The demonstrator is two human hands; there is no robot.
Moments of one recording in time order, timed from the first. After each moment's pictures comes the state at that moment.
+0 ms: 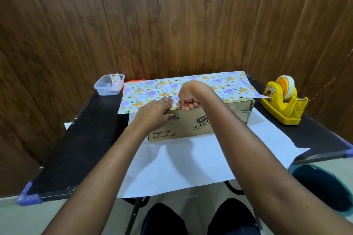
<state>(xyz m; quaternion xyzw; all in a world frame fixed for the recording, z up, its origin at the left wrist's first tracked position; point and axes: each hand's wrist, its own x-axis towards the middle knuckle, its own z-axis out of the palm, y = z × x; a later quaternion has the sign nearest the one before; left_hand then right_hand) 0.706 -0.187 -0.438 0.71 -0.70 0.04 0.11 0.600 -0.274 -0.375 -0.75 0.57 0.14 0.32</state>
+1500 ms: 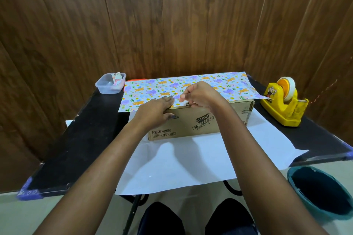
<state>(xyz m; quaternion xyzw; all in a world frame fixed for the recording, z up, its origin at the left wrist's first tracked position) 0.705 -0.189 -0.436 0.70 -0.70 0.04 0.10 0.557 -0.251 -0.391 -0.75 0.47 -0.23 0.41</state>
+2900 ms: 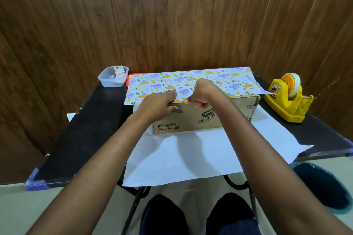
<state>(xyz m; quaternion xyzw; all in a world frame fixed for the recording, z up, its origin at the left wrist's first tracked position) 0.713 -0.185 -0.433 0.69 -0.72 0.04 0.11 0.573 -0.257 -0.397 -0.77 0.55 -0.11 0.29</state>
